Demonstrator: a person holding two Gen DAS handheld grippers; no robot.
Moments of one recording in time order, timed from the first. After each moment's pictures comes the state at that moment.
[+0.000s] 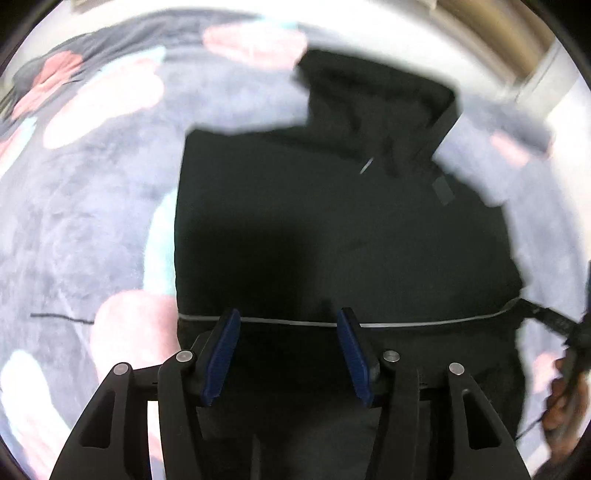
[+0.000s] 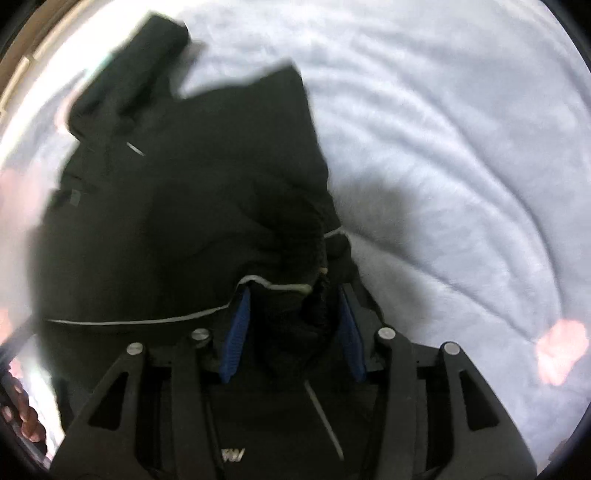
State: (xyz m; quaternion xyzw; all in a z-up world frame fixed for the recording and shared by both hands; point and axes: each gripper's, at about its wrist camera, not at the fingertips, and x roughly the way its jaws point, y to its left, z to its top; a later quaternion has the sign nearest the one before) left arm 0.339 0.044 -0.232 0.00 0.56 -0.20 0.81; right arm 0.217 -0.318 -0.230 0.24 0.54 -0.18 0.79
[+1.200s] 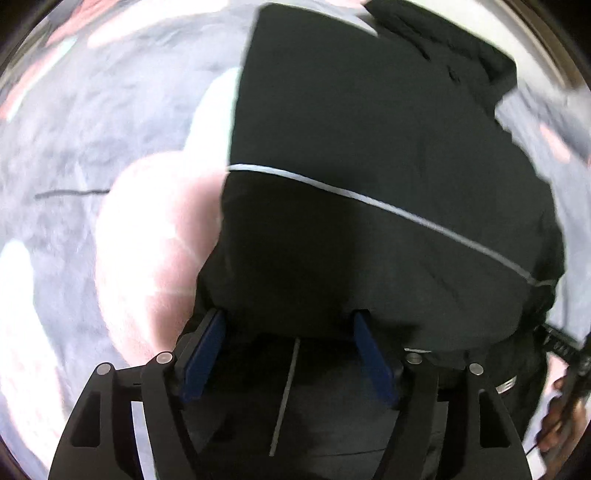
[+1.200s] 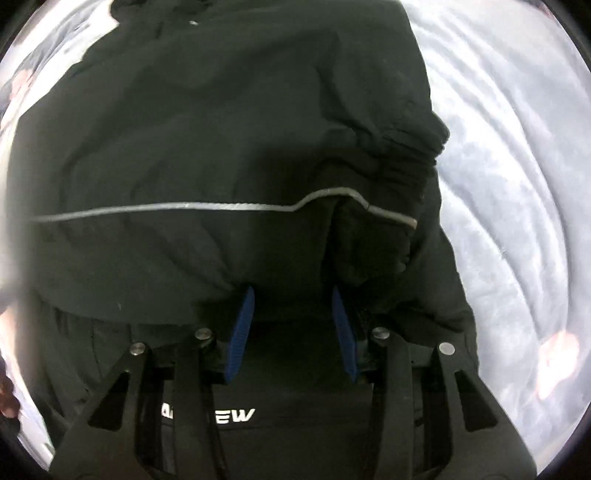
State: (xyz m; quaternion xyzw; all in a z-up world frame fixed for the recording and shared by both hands) left arm 0.315 0.071 -0.291 -0.02 0.65 -0.10 0.76; right arm 0.229 -0.243 -0.295 0.15 0.66 -0.11 0.73
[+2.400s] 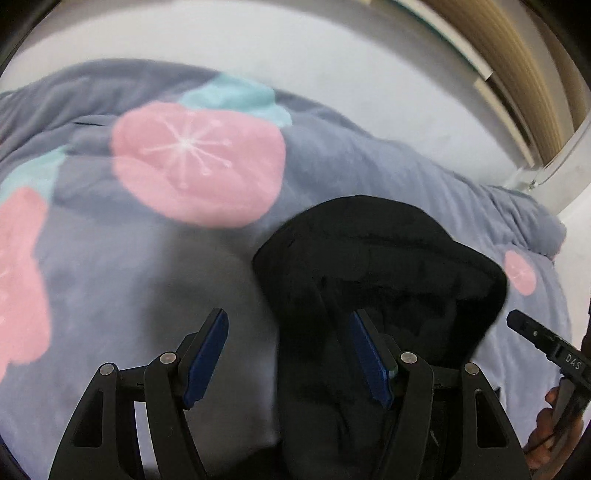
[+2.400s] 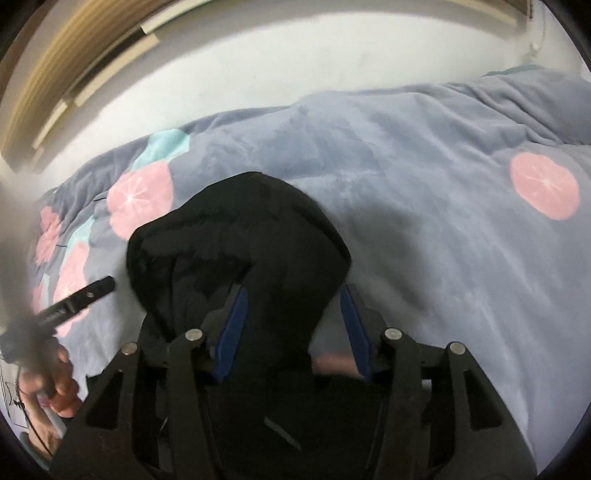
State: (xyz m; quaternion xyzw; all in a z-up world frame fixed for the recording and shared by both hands) left arm 0.633 -0.079 -0.241 -0.03 0.52 -0.23 0.82; right arm 0.506 -0.330 -0.180 0.18 0.48 -0.09 0.85
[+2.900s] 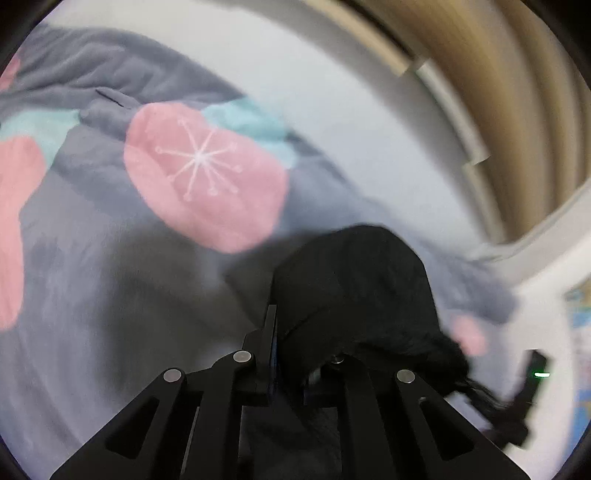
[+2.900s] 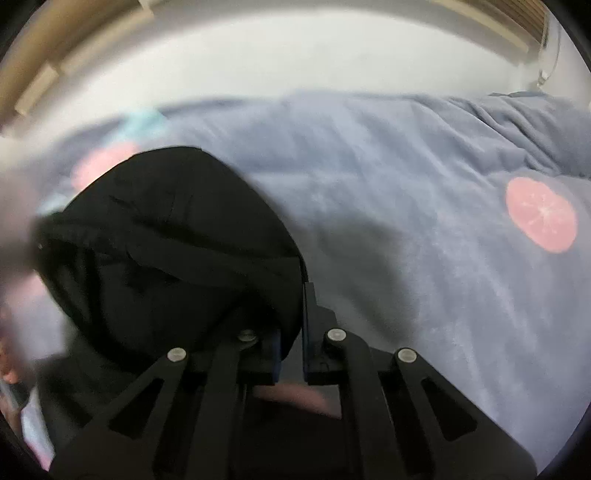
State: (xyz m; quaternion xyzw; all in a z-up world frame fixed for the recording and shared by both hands) left arm 0.630 -0.020 -0.227 -0.21 0.48 -0.27 0.81; right arm 0.475 -0.343 -0.191 0.13 0.46 -0.08 0.88
